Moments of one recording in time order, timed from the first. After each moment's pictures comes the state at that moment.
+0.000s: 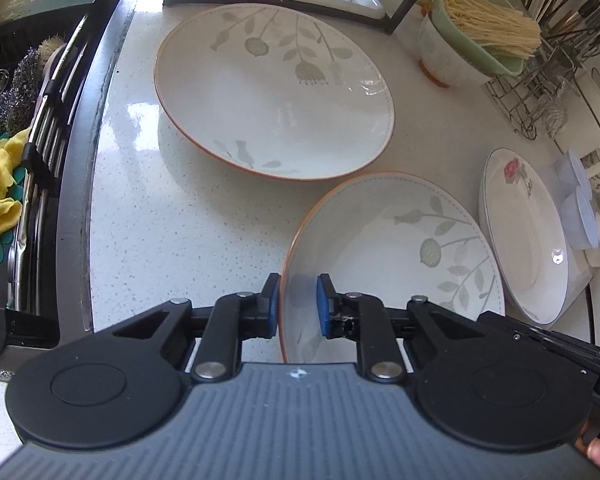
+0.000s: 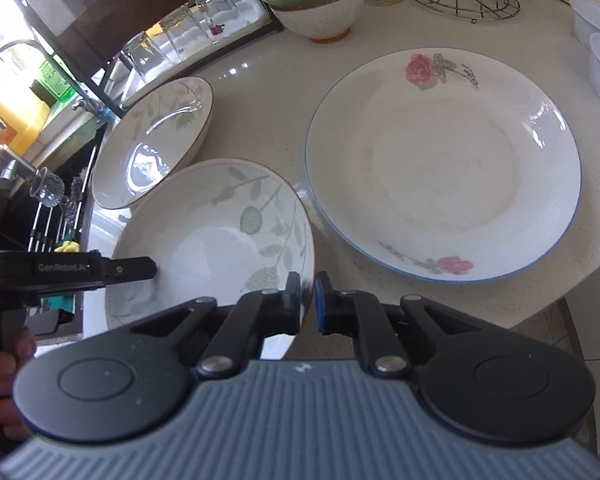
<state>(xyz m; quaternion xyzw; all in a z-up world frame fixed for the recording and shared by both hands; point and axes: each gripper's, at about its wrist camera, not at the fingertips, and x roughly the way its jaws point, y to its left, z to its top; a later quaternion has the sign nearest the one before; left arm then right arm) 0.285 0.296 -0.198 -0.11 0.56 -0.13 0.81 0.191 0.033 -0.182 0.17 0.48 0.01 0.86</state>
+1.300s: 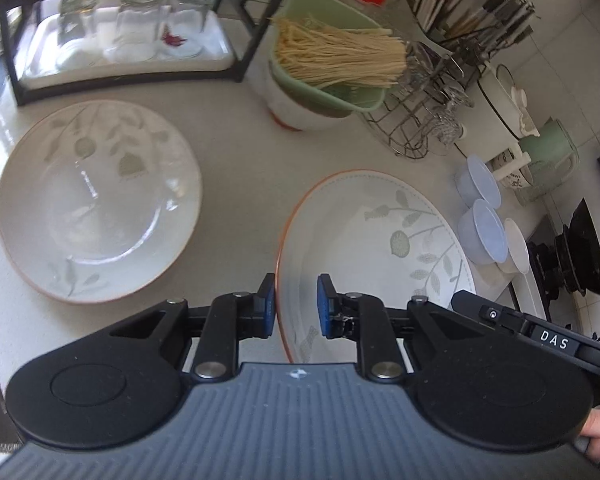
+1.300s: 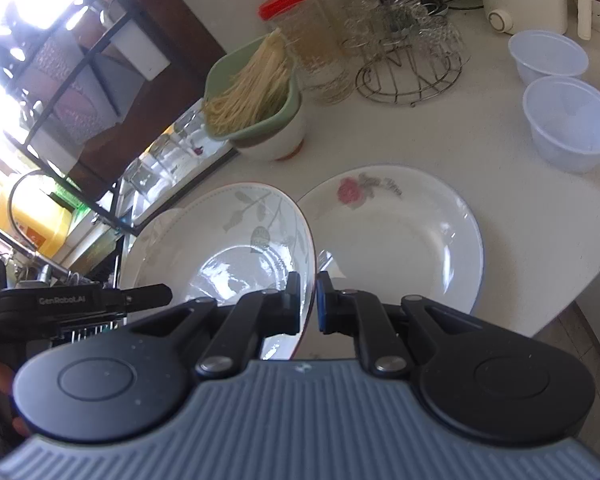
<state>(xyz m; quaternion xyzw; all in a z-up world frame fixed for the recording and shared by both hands) 0.328 0.198 -0.124 -0.11 0.53 -0.25 0.81 0.190 -0.072 -0.120 0.25 0.40 -0.01 0.88</state>
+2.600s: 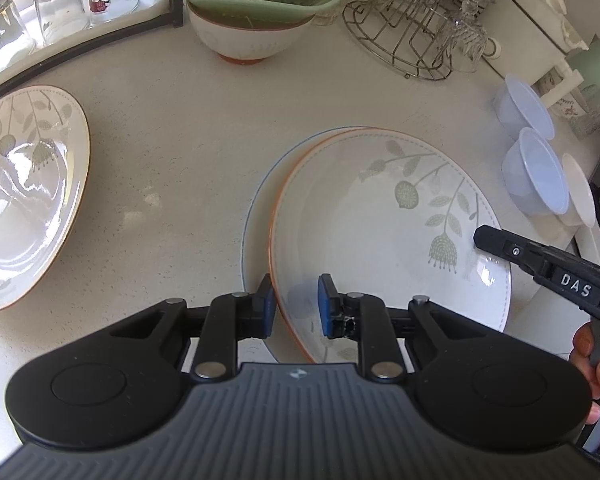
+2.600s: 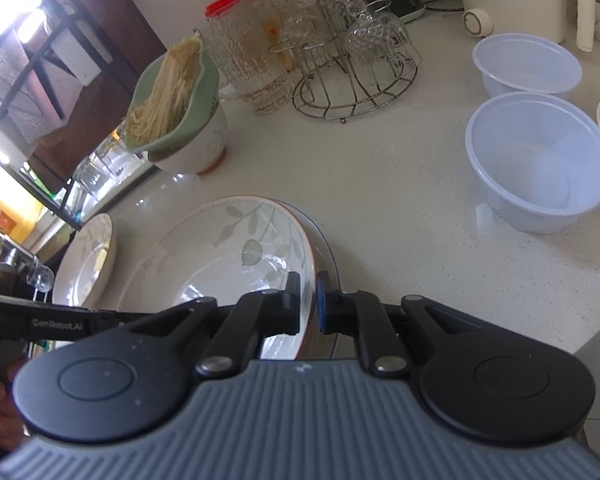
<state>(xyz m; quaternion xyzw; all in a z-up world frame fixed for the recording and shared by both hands) 0.337 0.081 -0.178 0.00 0.58 -0.20 0.79 0.219 -0.167 -0.178 0.21 0.40 0.01 0.89</state>
